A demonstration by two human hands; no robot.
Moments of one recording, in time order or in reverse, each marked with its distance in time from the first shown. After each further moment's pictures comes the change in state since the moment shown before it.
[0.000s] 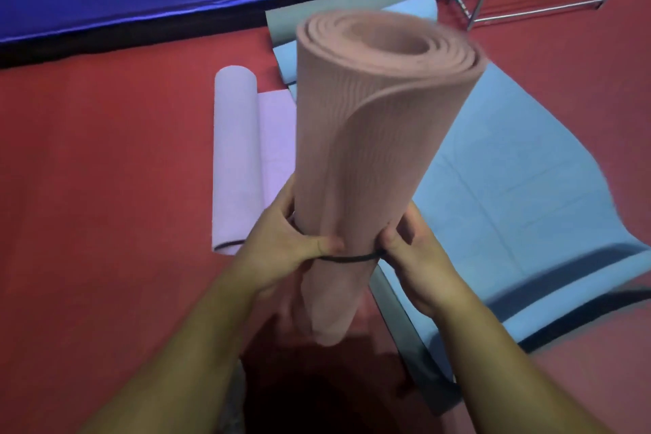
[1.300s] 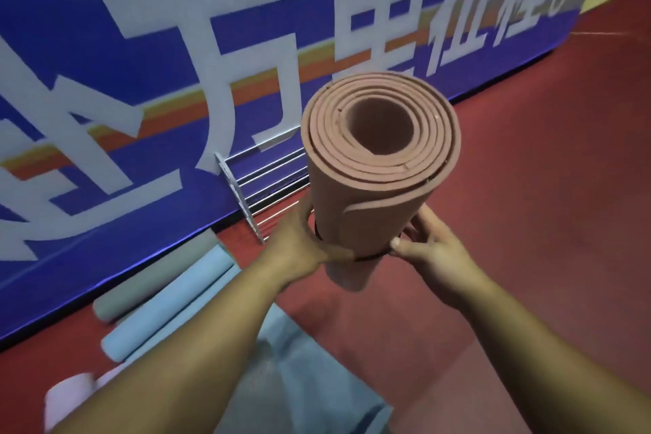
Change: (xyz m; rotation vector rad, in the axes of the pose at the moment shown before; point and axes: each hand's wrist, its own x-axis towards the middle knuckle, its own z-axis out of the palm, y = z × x) left_hand 0.213 0.700 0.574 0.467 -0.296 0.358; right_hand -0.108 -0.719 -0.552 -0.031 0.374 -0.317
